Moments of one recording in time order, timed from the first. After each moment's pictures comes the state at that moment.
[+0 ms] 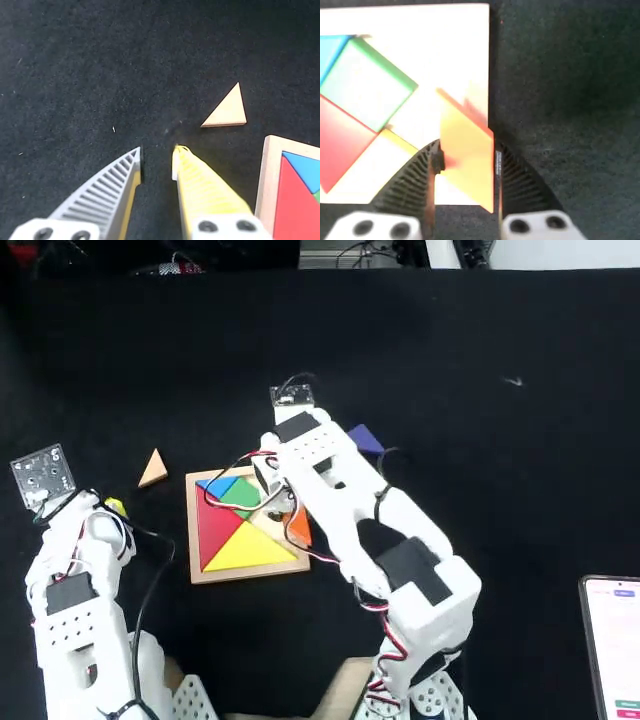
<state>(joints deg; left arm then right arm) -27.4 -63.0 82.1 34.2 0.9 -31.5 16.1 10.8 74.8 -24.6</state>
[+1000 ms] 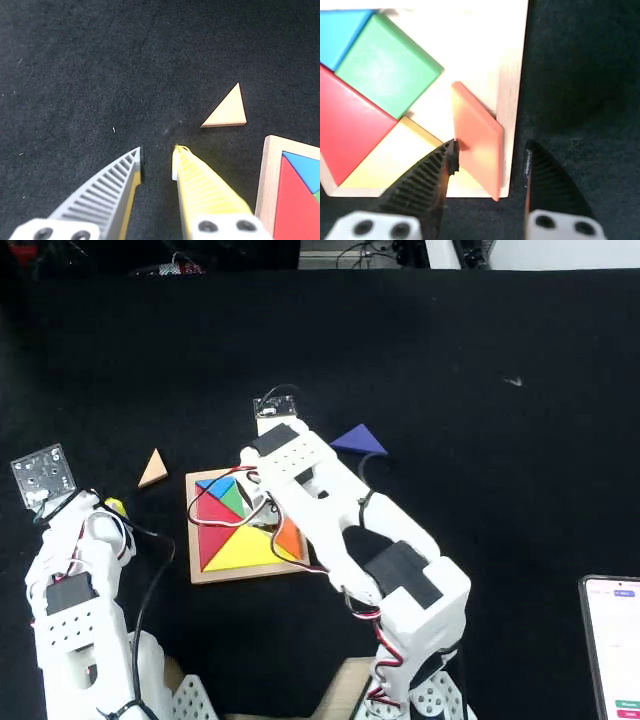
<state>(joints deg) -27.4 -63.0 82.1 34.2 0.7 -36.3 16.9 10.8 75.1 -28.8</state>
